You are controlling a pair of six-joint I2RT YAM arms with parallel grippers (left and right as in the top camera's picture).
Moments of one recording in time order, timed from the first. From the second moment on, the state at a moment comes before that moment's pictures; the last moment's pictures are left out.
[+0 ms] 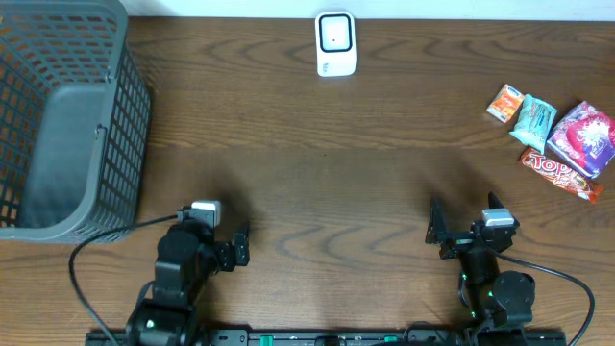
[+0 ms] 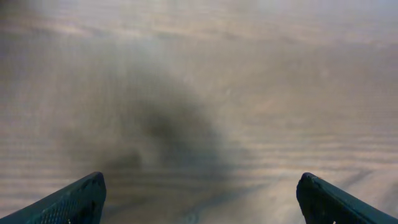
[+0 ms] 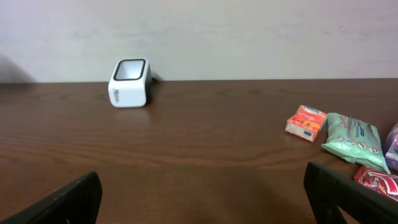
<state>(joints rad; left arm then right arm) -0.19 0.41 0.15 -0.34 0.07 -0.17 0.08 0.01 0.01 -0.07 -0.02 0.04</state>
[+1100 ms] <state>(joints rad) 0.00 0.01 0.03 -0.13 0.07 -0.12 0.08 0.01 0.01 -0.07 -0.02 0.04</state>
